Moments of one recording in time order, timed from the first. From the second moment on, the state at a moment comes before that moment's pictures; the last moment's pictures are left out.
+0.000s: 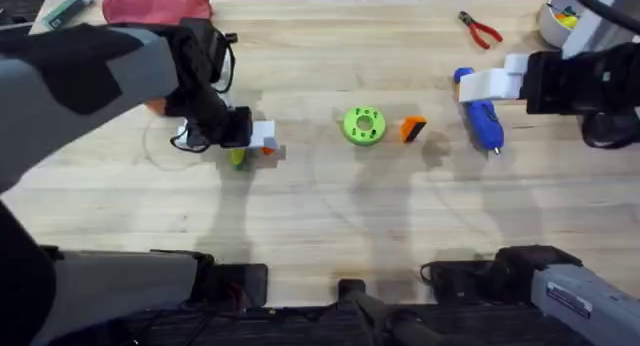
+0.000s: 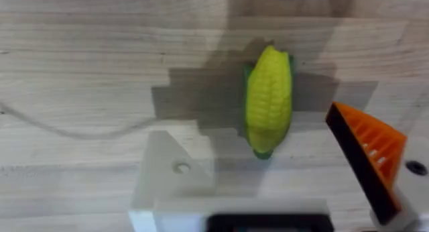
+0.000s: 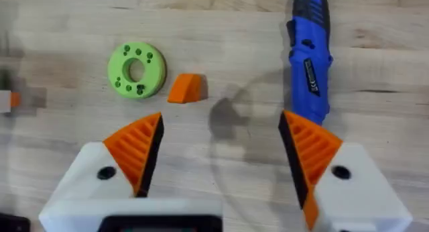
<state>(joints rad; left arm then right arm) -0.09 1.54 0.92 -0.92 0.08 -0.17 0.00 1.04 1.08 -1.06 -0.15 0.03</state>
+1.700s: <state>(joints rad) -0.10 1.52 1.02 -0.94 0.09 -0.12 0.00 1.04 1.08 -1.06 -0.15 0.03</state>
